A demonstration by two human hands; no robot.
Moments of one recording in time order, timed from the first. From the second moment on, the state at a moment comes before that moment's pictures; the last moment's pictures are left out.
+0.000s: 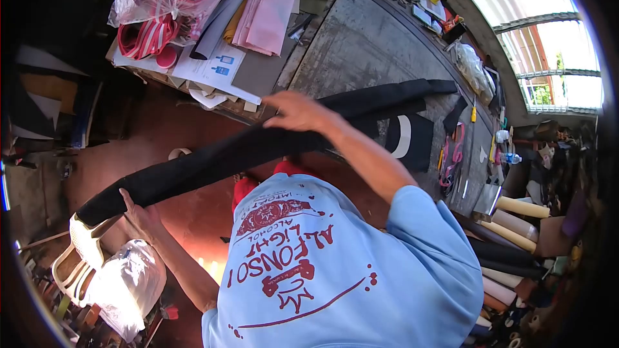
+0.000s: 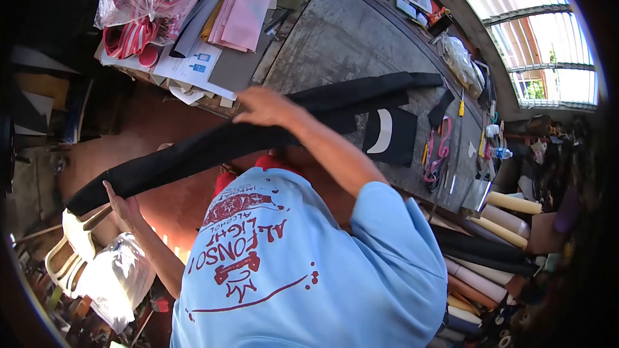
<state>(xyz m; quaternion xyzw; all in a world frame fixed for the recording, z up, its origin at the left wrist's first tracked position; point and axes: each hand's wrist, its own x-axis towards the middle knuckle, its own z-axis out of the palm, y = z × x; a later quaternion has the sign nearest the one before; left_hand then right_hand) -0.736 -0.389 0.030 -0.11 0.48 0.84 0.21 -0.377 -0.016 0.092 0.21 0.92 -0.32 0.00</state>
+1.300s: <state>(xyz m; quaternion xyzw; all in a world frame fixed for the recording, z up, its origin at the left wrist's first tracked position) -0.820 -0.391 0.011 -0.11 0.30 0.94 0.13 0.051 0.240 0.013 0.52 0.82 0.21 0.11</state>
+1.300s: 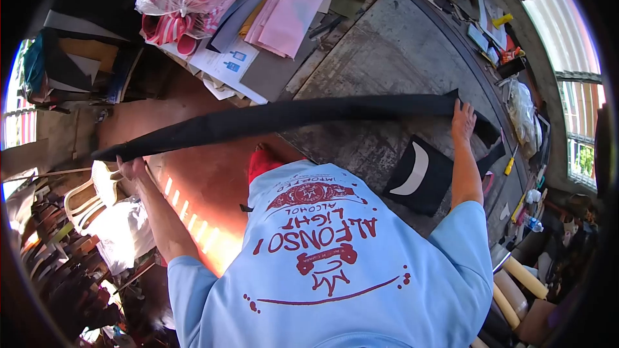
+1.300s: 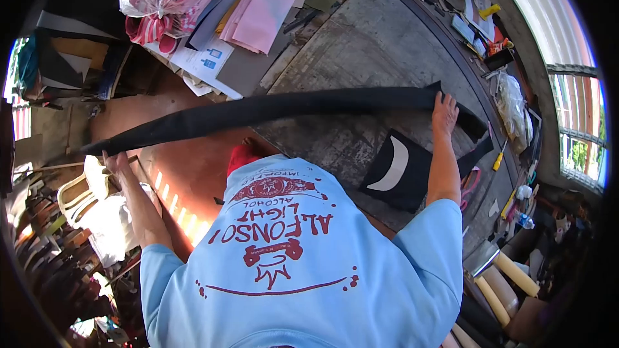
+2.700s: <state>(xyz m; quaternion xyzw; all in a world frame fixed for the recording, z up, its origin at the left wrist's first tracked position) -0.859 -0.252 0.245 0.26 -0.01 0.89 0.36 -0.283 -0.090 0.058 0.31 0.90 -0.21 -0.23</state>
